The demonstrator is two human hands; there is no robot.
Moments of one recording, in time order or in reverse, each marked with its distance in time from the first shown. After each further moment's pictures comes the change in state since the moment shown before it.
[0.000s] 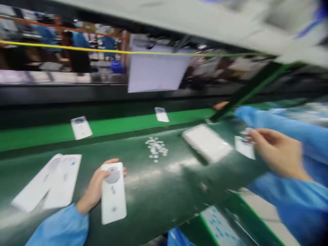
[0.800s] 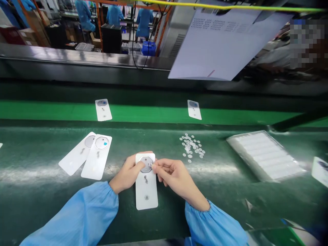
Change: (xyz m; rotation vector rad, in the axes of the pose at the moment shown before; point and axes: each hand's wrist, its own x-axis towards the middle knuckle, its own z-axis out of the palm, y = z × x) left_hand 0.002 -0.012 -0.010 0.331 -0.058 0.183; right_hand -0.147 -0.221 0.168 0.860 -1.090 0.137
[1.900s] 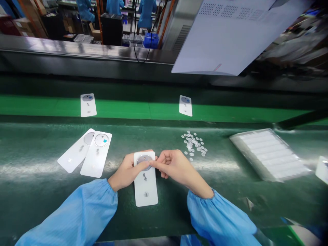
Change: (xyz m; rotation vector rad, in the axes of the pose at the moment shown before) left_hand -0.002 0.002 -0.001 -0.087 -0.063 -0.058; right_hand 0.020 -0.007 -0.011 -0.129 -0.001 0.169
